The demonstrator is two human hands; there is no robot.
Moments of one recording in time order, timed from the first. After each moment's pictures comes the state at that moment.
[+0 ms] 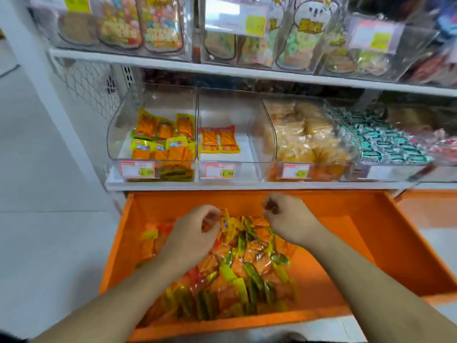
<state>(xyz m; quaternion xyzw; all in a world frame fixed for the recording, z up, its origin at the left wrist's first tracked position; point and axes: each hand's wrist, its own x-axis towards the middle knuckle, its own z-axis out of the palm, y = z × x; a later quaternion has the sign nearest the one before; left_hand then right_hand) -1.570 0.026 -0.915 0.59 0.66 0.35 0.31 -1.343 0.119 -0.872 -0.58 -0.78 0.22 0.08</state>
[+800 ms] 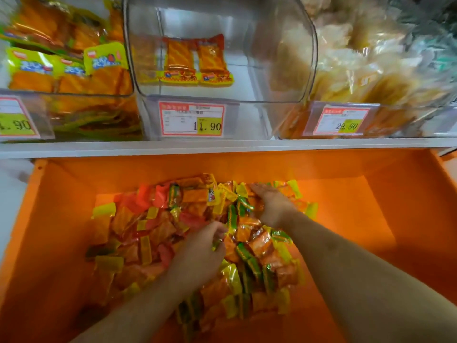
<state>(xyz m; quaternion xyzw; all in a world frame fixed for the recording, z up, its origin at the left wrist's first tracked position) -1.516 0.081 -1.124 0.56 0.67 0.21 0.45 -1.307 0.236 -1.139 -0.57 -0.77 0.23 -0.15</state>
